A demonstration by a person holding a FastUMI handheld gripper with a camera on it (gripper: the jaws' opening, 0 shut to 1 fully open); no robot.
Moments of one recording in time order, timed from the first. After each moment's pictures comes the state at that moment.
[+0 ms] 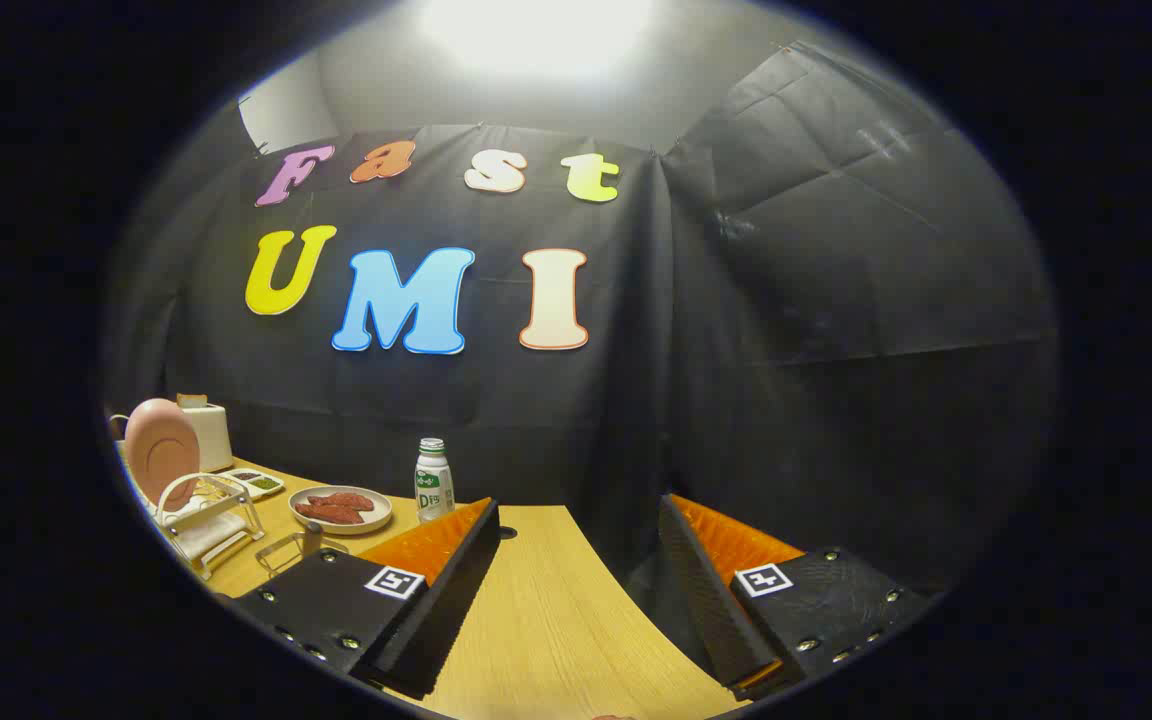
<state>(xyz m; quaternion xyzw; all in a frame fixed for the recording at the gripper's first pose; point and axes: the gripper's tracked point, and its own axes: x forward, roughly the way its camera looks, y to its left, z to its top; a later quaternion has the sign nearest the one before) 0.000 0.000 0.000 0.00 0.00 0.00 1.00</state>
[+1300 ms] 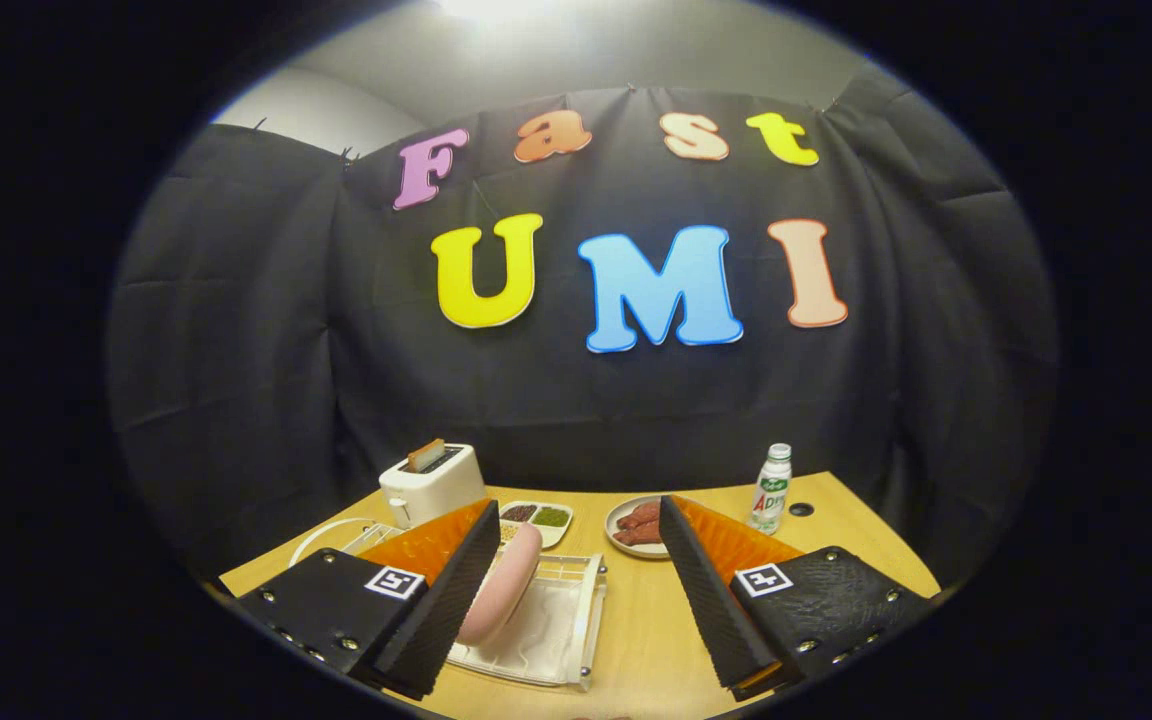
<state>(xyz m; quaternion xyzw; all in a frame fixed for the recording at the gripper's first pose) -0.043 0.396 0.084 0.06 0.15 0.24 0.96</state>
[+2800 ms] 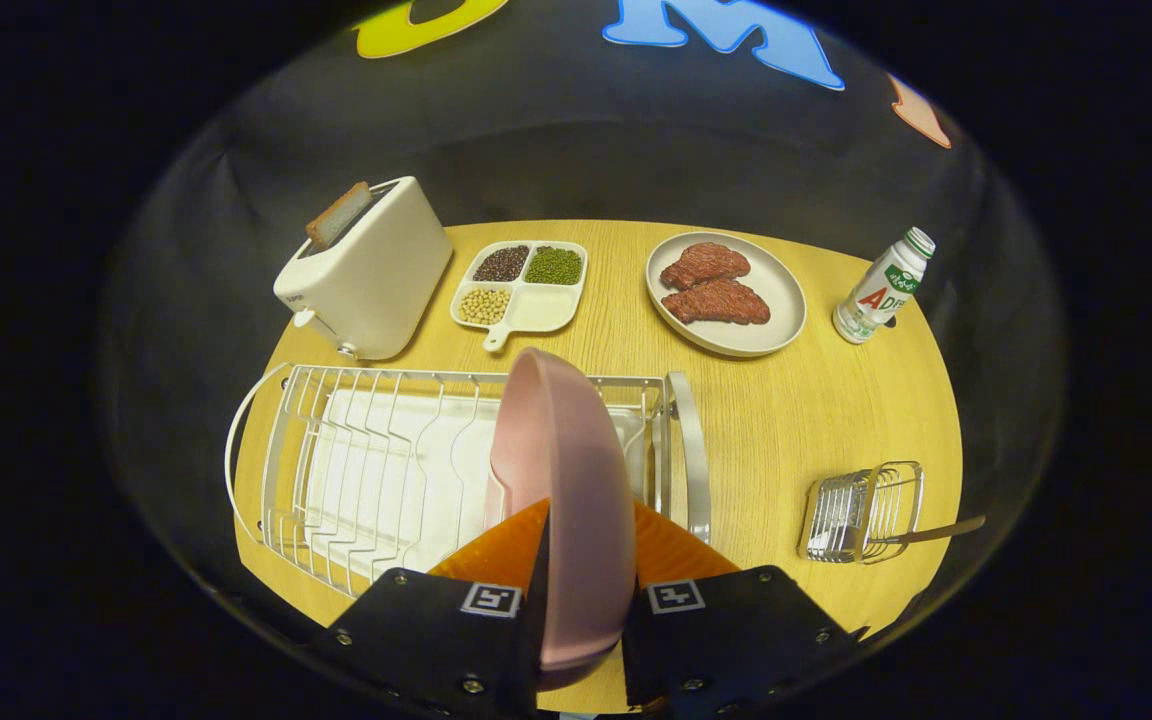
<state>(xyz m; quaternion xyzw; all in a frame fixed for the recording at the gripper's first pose) -0.007 0.483 -0.071 -0.05 0.54 0.20 0.82</state>
